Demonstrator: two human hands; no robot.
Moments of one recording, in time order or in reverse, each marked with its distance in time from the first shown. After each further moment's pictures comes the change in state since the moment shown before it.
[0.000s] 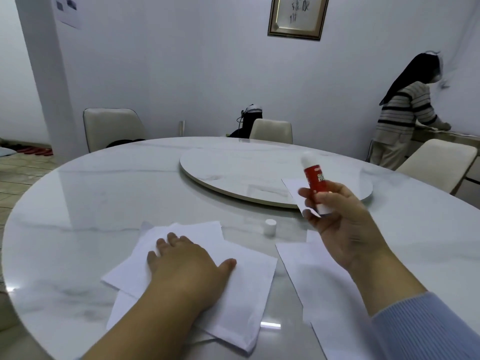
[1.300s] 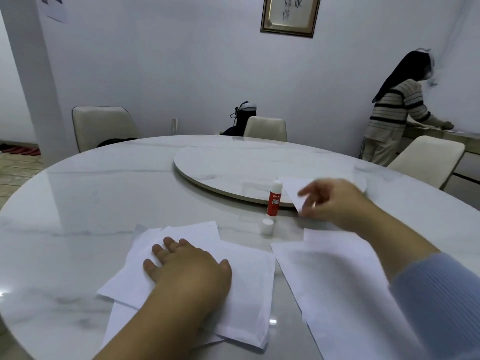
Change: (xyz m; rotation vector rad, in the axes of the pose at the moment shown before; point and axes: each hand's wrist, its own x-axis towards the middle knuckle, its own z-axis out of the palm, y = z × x) left_hand 0.001 0.013 -0.002 -0.060 -0.084 -0.089; right_hand 0.034 -0.028 -0.012 -1.249 -0.097 0.064
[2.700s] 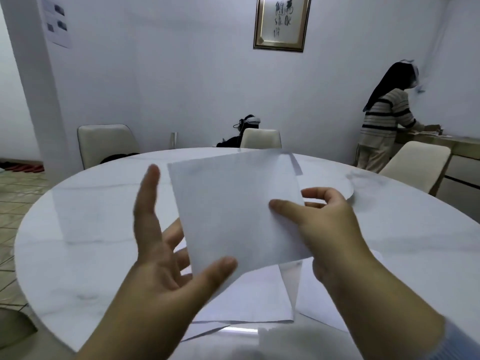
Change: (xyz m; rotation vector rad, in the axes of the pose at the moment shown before) left_hand -0.101 -0.056 -0.039 -1.408 0.215 0.732; right_hand -0.105 -0.086 0.026 0.758 0.360 0.168
